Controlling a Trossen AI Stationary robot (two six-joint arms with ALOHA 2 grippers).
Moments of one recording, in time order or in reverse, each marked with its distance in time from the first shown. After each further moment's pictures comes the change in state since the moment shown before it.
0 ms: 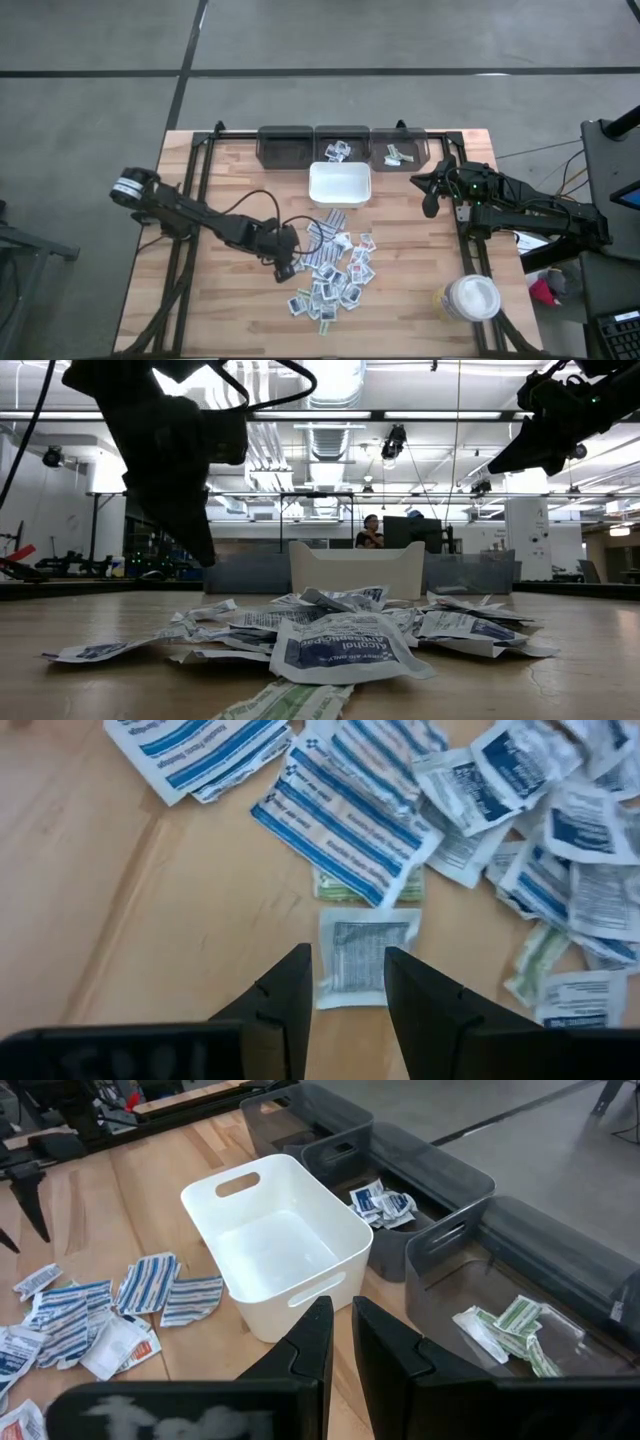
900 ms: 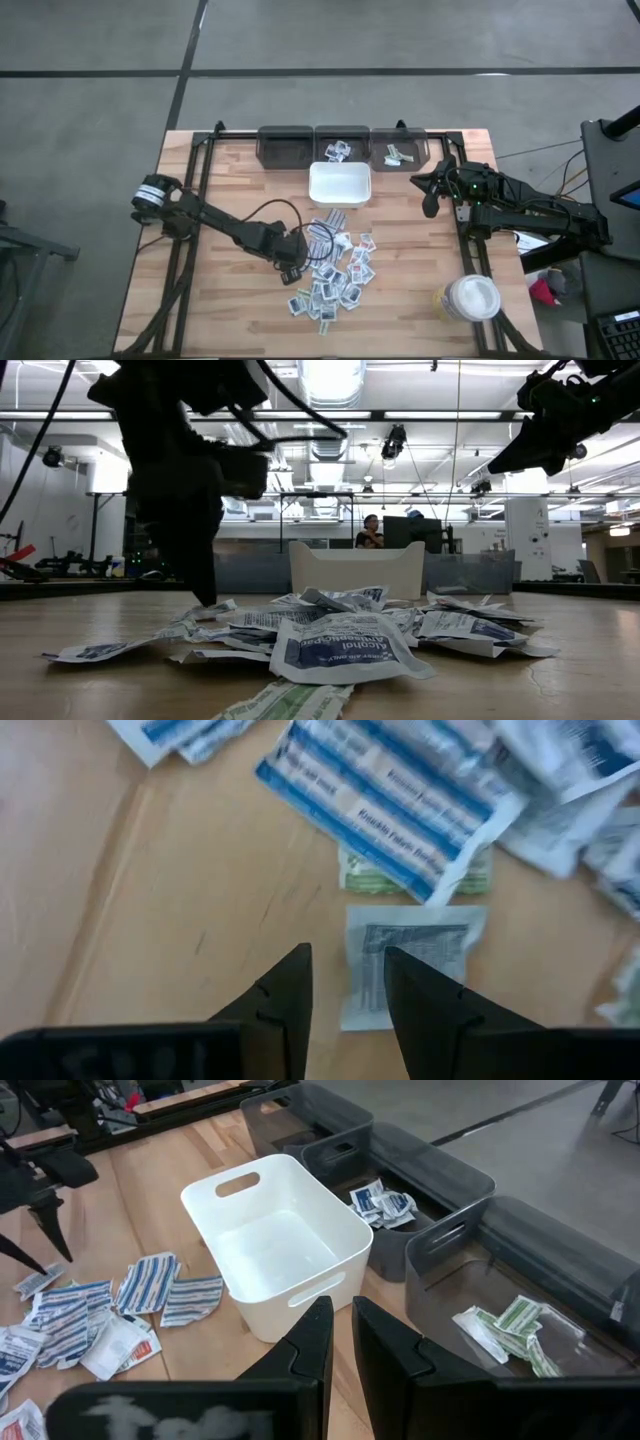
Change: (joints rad) left arm 0.003 0.188 0.116 -0.104 -0.004 -0.002; right arm 0.000 0.000 0.000 0.000 0.000 0.000
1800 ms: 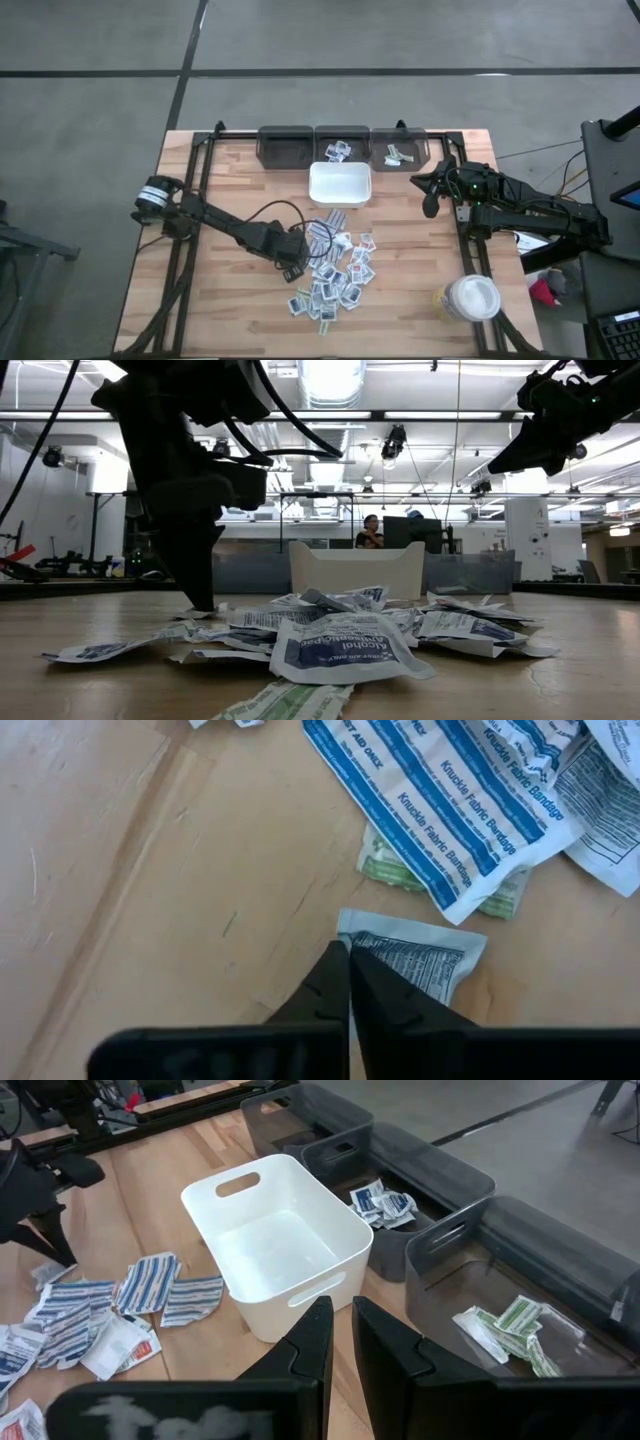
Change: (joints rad) left arm 0.000 0.104 0.002 -0.044 -0.003 -0.107; right arm 0.000 0.000 0.000 0.000 0.000 0.000
